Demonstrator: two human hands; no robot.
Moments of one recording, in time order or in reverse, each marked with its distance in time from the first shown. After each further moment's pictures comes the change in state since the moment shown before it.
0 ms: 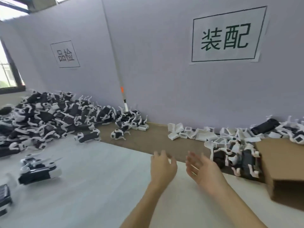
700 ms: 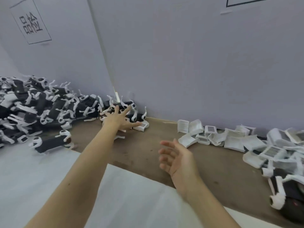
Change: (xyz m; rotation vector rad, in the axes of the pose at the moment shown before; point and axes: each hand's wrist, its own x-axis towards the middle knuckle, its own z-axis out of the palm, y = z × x) left_hand 0.378 -0.171 -0.047 0.704 -0.188 -0.139; right_hand 0.210 0.055 0.077 -0.139 -0.121 -0.038
